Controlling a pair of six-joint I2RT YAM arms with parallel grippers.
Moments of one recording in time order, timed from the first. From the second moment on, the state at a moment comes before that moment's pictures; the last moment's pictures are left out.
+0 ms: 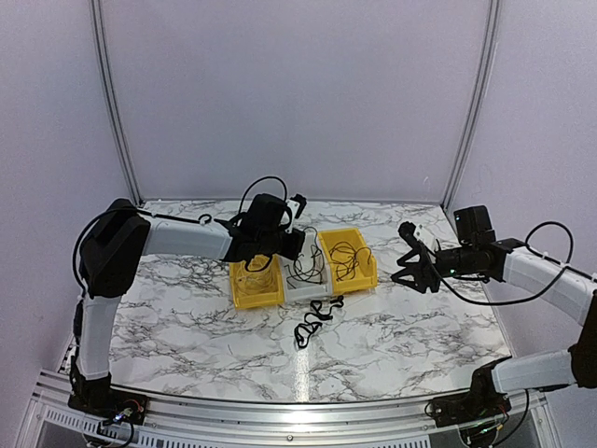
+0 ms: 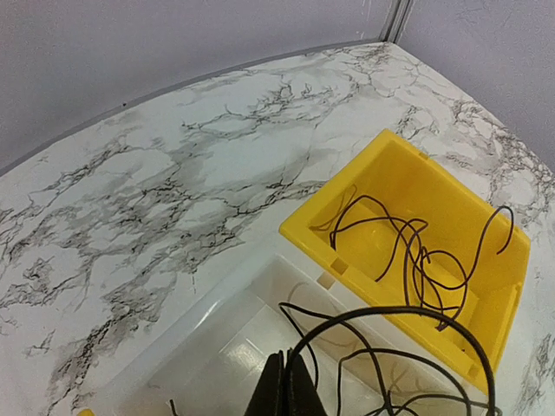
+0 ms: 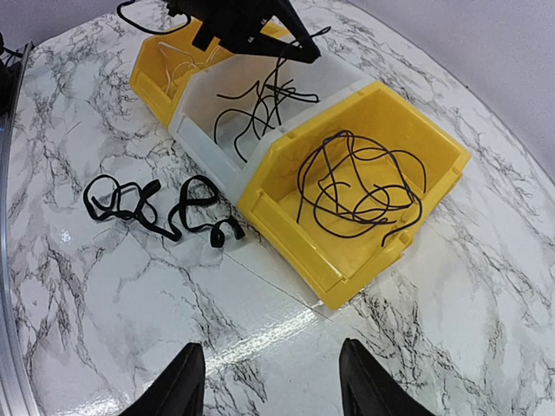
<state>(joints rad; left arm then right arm) -0.79 2.14 1.52 0.09 -0.05 -0.18 0.21 1.16 0.75 -0.40 -0.67 -0.60</state>
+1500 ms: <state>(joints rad) -0.99 1.74 1.25 -0.05 -0.02 -0.07 0.21 1.21 0.75 -0.40 -0.68 -0.64</state>
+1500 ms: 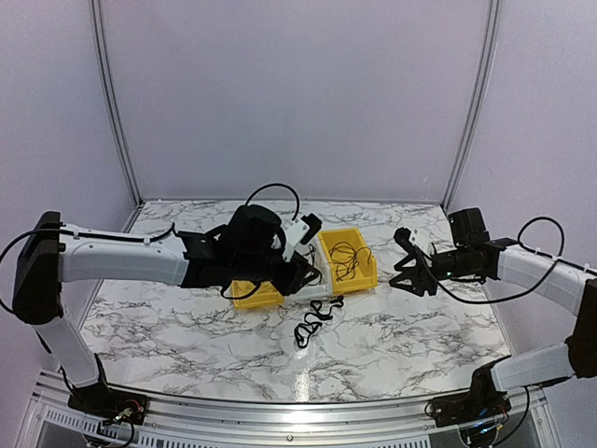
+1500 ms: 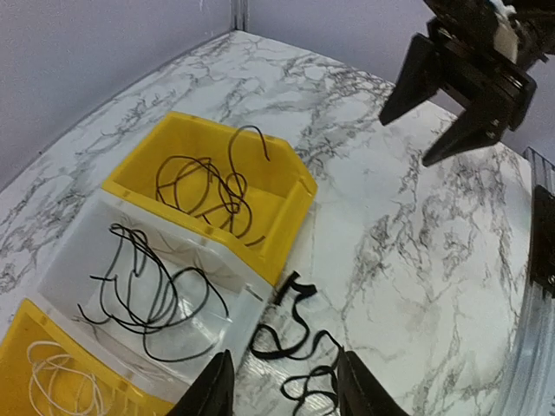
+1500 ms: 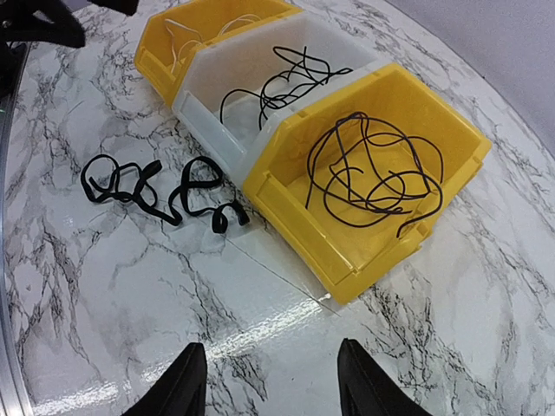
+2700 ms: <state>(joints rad) -1.09 1.81 1.06 -0.08 -0.02 -0.69 0.30 1.28 0.75 -0.40 -0.58 -0.69</state>
